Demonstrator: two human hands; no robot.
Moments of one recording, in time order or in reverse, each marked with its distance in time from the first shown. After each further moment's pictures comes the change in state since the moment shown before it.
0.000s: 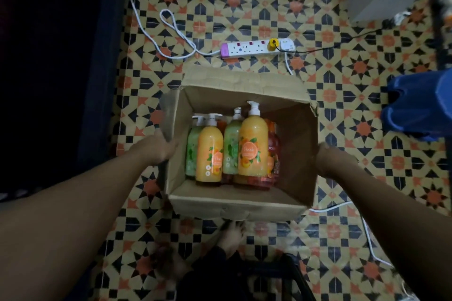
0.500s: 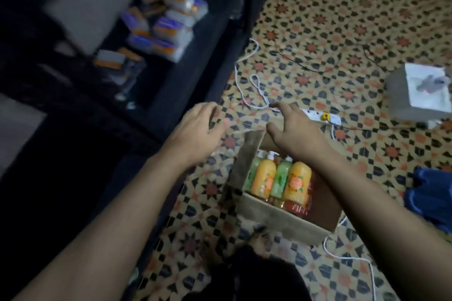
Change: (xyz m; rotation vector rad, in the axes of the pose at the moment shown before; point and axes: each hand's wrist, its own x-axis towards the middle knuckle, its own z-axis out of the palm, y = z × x) left_hand -0.311 -0.087 -0.197 -0.266 0.510 0.395; right_hand -0.359 -0.195 -0.199 0.237 0.383 -0.873
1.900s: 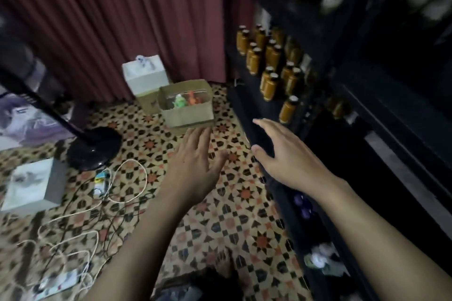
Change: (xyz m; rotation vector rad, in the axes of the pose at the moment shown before) left_hand -0.722 0.084 0.107 -0.368 1.345 -2.103; right_hand -0.608 -0.375 0.176 -0.495 -1.291 -2.286
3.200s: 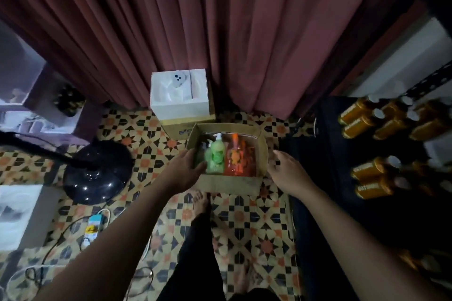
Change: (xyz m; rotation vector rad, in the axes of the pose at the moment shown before) left_hand 0.607 -0.389 -0.018 -0.328 -0.296 -0.530; right_hand 0.761 0.024 0.159 0.006 -0.459 0.270
